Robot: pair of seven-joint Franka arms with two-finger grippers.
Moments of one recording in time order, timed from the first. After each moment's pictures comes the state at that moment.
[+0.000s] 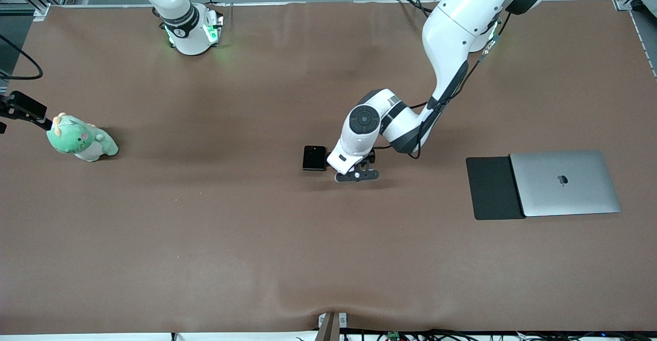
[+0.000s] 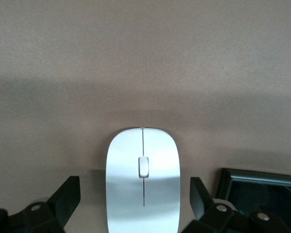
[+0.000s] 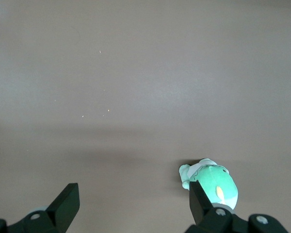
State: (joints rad) left arm -0.50 0.80 -0.28 -1.61 0.18 2.42 -0.91; right arm -0.19 0.00 0.02 -1.65 0.01 1.72 -0.23
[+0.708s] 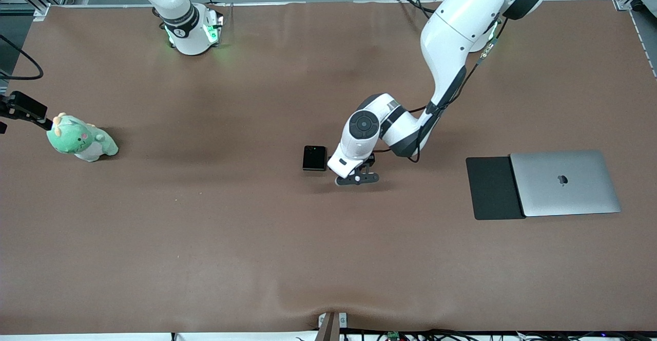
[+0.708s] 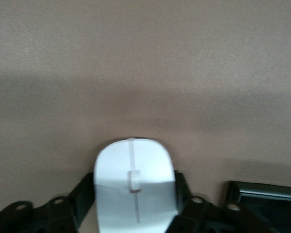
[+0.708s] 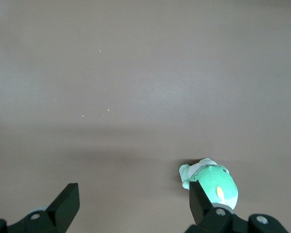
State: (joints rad) left arm -0.50 0.81 -0.27 -1.59 0.18 2.41 -0.91; right arm -0.19 0.00 0.02 -1.65 0.01 1.72 -0.23
